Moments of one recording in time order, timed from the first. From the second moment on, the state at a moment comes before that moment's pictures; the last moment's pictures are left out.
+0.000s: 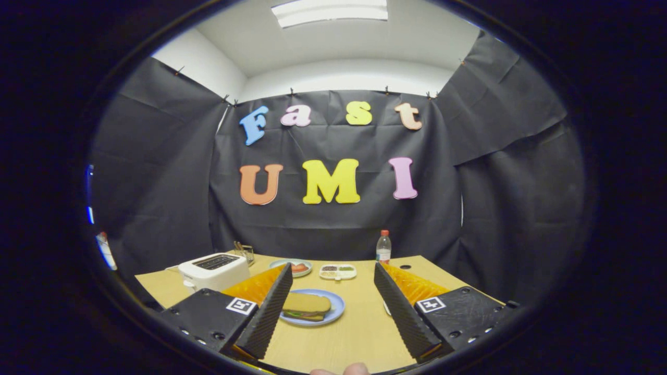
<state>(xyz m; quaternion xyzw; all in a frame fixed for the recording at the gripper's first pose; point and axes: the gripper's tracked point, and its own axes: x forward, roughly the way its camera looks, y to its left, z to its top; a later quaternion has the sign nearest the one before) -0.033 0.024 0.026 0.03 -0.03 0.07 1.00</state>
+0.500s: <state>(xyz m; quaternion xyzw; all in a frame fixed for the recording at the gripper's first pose) -0.022 0.023 0.028 0.02 -0.03 0.08 1.00</state>
